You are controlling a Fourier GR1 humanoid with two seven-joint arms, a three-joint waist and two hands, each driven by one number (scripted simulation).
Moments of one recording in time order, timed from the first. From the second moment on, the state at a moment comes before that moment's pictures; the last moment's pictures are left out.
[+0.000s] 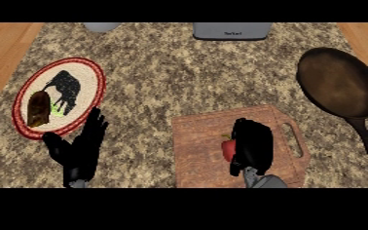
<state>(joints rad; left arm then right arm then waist) 0.09 0.07 -0.05 -1.47 0.20 0.23 0.12 -0.11 -0.03 0.46 -1.51 1.30 0.08 0.84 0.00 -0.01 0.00</state>
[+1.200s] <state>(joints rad) 0.09 0.07 -0.02 -1.46 0.20 0.20 0.13 -0.13 -0.19 0.36 -1.85 1.23 0.03 0.53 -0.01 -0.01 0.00</state>
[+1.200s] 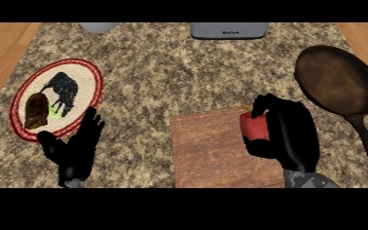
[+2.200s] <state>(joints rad) 0.06 0.06 -0.02 -1.45 0.19 0.19 0.12 -0.41 -0.32 -0.16 -1.51 0.98 -0.07 0.31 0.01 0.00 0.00</state>
